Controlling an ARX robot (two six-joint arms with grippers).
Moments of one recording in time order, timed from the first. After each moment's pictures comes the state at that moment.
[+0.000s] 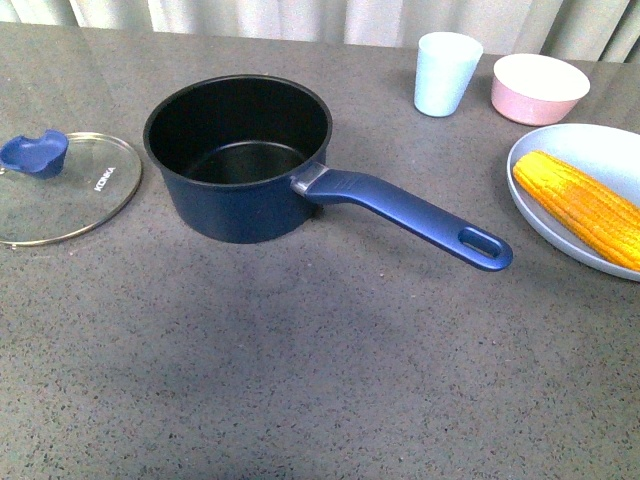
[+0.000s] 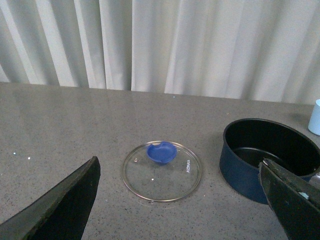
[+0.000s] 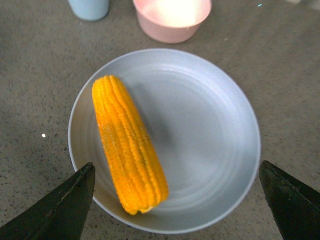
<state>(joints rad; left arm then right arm) 0.00 0.02 0.01 0.00 0.00 0.00 -0.07 1.58 0.69 0.29 -0.12 -0.31</state>
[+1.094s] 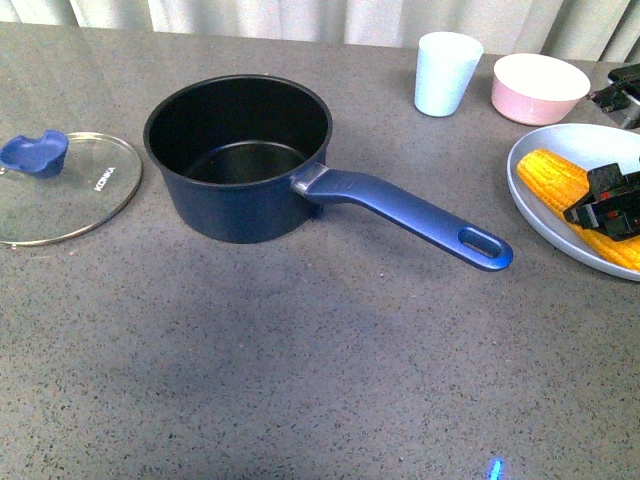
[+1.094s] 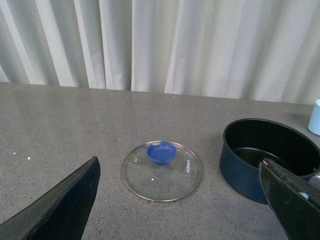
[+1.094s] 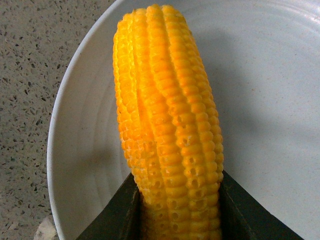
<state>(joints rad) 0.00 0.02 0.01 0.00 0.00 0.00 -0.03 1.95 0.99 0.10 -0.16 -0.35</state>
